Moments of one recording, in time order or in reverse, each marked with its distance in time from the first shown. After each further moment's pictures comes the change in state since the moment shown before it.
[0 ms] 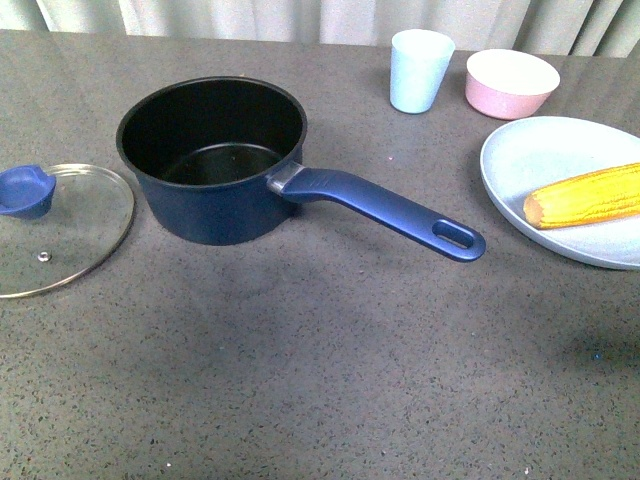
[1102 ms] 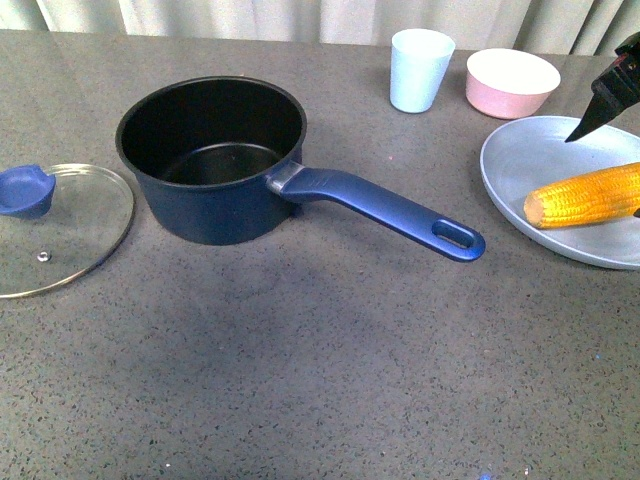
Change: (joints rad) left arm 0.000 0.000 0.000 0.000 0.000 0.000; right arm 0.197 1.326 0.773 0.135 0.135 0.768
